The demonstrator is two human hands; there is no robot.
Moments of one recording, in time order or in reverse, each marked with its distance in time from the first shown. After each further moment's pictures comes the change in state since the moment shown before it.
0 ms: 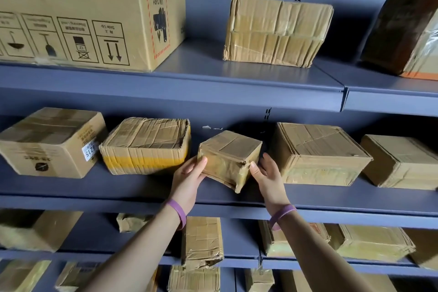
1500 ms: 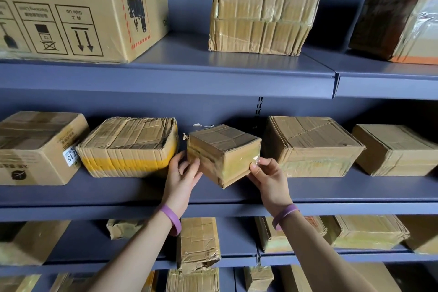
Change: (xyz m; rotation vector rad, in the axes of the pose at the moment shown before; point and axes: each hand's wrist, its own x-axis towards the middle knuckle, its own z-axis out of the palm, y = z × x) left_hand 0.008 -0.017 -0.003 -0.049 -0.066 0.113; right_hand -0.002 0.017 -0.016 0.321 0.040 -0.009
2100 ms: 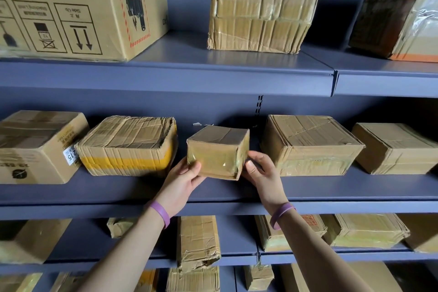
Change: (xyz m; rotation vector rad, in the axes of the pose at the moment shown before) left_hand -0.001 0.013 -0.009 -0.079 -0.238 -0.230; right_hand -0.001 0.002 0.008 -0.156 -0.093 -0.053
